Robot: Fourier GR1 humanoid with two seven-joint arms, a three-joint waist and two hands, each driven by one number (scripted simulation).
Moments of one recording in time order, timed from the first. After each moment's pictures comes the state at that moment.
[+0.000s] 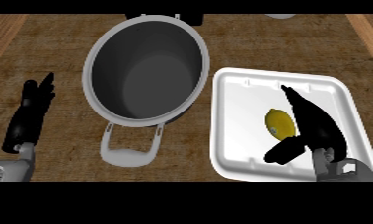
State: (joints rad) left arm -0.09 0.43 -0.01 -1.45 -0.03 0.20 0.40; right arm -0.16 -0.39 0.32 -1.81 0.50 0.23 1.01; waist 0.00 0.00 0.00
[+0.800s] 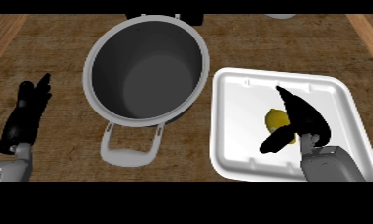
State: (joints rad) left arm -0.09 0.38 0.08 -1.44 -0.10 0.13 0.38; right arm -0.19 -0.26 0.21 -1.60 0.57 0.28 0.92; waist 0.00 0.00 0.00
